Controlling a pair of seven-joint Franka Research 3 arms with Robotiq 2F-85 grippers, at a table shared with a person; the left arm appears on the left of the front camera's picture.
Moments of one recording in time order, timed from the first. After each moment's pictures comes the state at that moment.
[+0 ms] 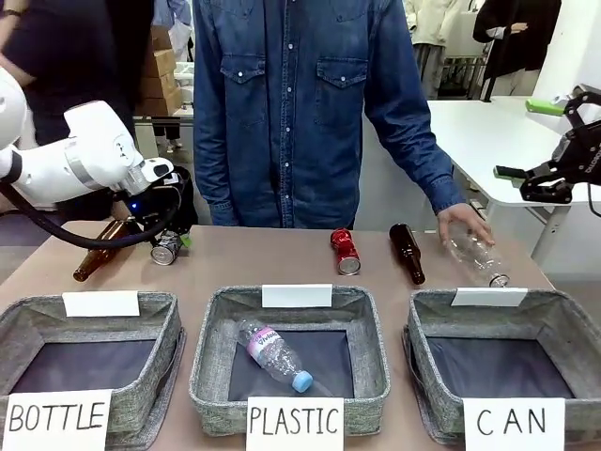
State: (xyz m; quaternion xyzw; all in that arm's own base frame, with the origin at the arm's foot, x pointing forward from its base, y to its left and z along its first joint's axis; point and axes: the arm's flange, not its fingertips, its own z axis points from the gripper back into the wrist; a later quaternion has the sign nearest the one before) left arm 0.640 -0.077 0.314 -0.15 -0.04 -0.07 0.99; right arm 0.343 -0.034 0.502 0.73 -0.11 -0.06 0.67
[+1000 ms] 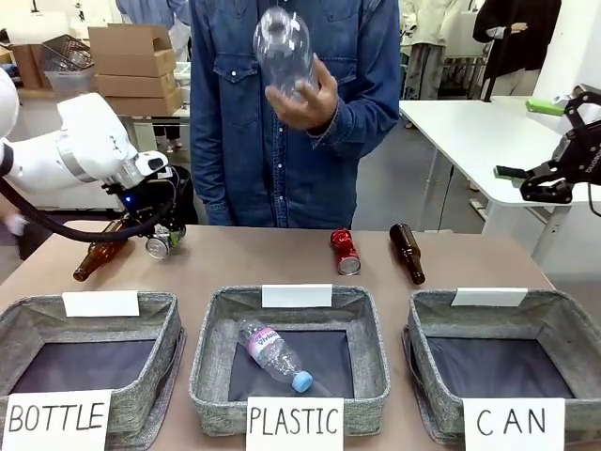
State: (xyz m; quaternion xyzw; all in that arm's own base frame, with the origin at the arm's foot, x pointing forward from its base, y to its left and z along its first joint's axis) left arm 0.637 -0.060 0.345 -0.15 -0.04 -0.07 0.99; right arm 0.343 -0.034 0.502 0.73 -0.11 -0.06 0.67
